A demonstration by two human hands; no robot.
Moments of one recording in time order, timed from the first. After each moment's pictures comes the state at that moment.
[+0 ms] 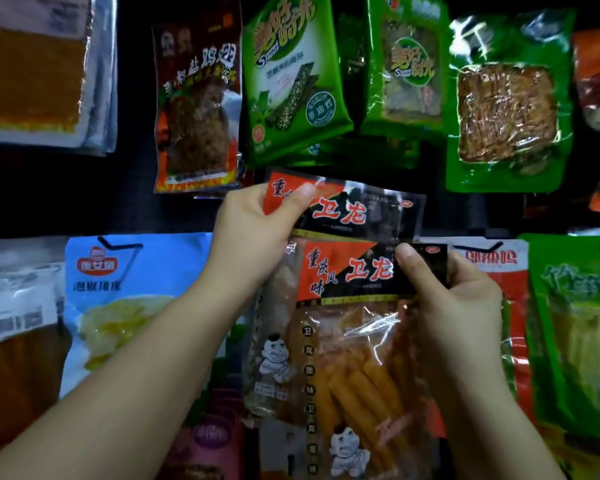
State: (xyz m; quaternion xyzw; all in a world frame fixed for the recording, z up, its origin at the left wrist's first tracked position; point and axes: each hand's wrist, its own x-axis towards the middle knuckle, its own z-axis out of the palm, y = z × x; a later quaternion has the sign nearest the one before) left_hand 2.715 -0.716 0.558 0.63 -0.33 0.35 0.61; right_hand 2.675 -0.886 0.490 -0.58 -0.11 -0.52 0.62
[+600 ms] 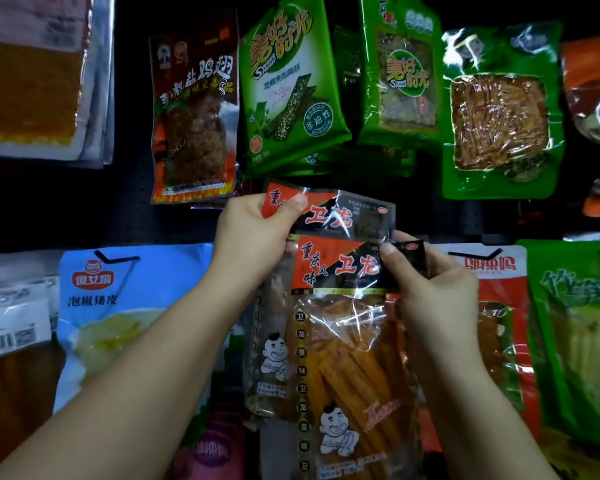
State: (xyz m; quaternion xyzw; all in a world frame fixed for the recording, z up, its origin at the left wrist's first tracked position) left_hand 2.737 -0.720 0.568 0.65 -0.30 0.36 0.60; right_hand 2.692 -0.880 0.507 -0.56 -0.10 -0.49 0.66
